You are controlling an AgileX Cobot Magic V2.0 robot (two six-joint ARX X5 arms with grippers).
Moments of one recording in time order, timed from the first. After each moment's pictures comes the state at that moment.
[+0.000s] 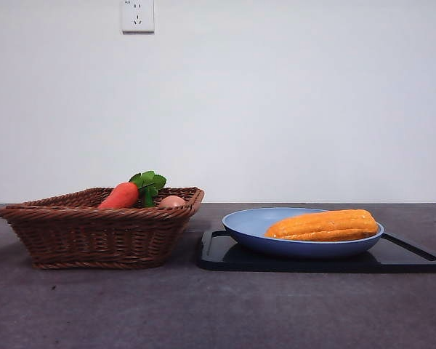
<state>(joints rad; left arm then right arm) -0.03 0.39 0.45 0.02 0.12 0.03 0.24 0.82 1.08 -1.14 -0.55 0.01</state>
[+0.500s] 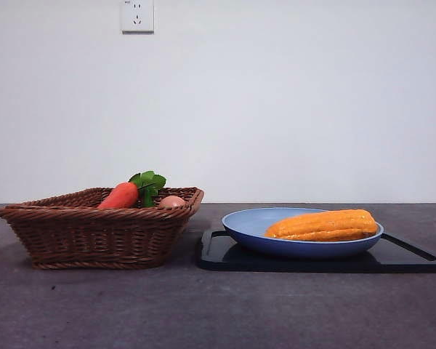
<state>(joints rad) 0.00 0.13 0.08 0.09 0.11 -0.03 0.24 0.82 1.08 -1.14 -0.55 0.01</state>
